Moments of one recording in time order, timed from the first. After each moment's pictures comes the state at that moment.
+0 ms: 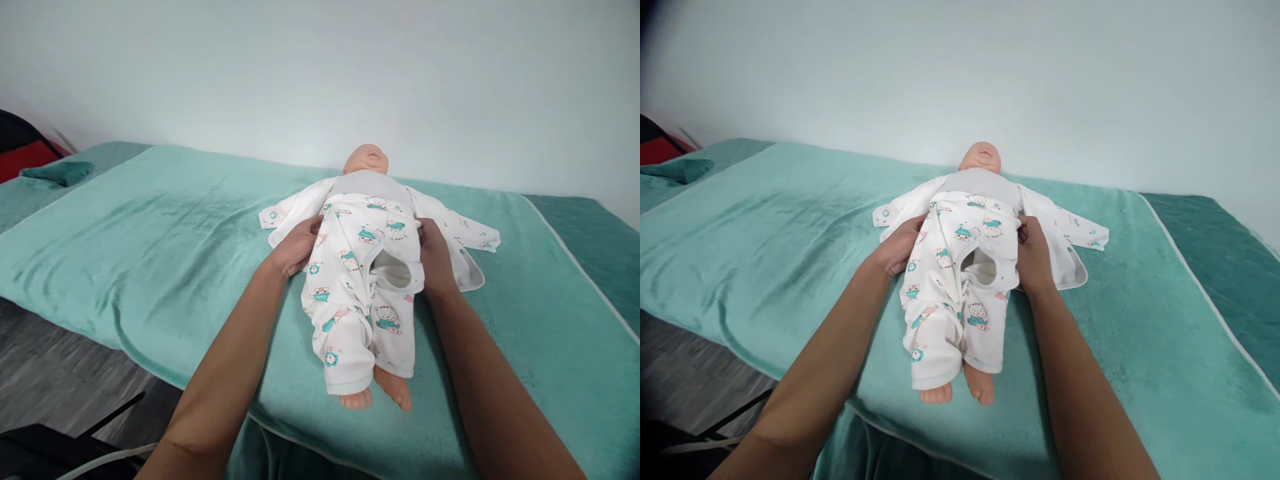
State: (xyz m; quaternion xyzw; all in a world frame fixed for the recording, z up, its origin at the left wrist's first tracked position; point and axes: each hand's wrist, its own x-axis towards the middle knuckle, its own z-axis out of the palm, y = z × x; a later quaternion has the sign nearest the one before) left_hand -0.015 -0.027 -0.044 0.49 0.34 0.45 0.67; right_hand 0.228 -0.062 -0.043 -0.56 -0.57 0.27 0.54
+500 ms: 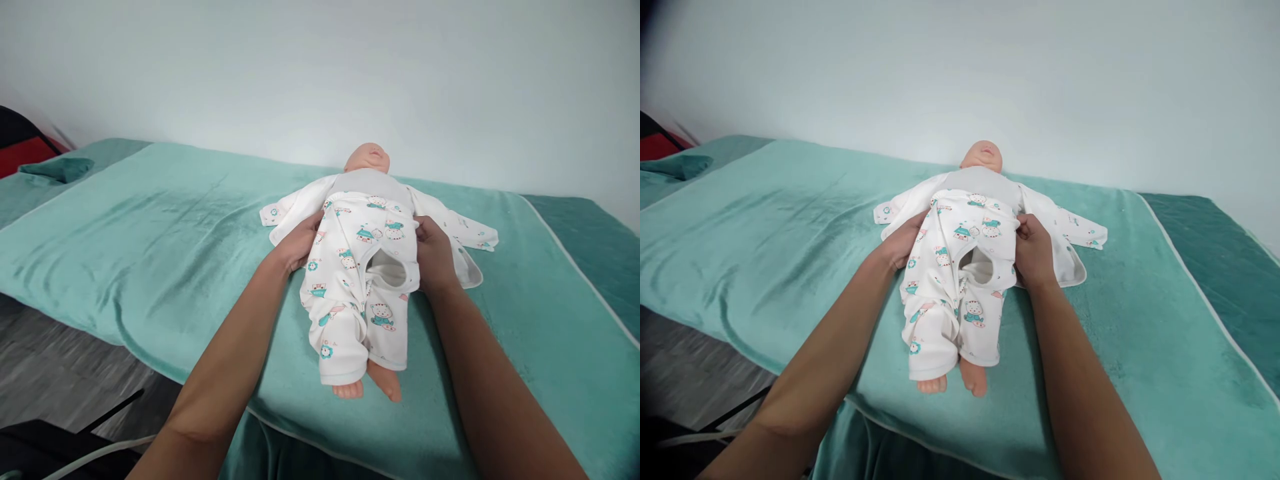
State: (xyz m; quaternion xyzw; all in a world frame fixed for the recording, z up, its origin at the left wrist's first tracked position) left_hand -0.011 -0.019 -0.049 0.51 0.35 0.44 0.65; right_hand 0.227 -0.056 -0.045 -0.53 -0.53 0.33 0.57
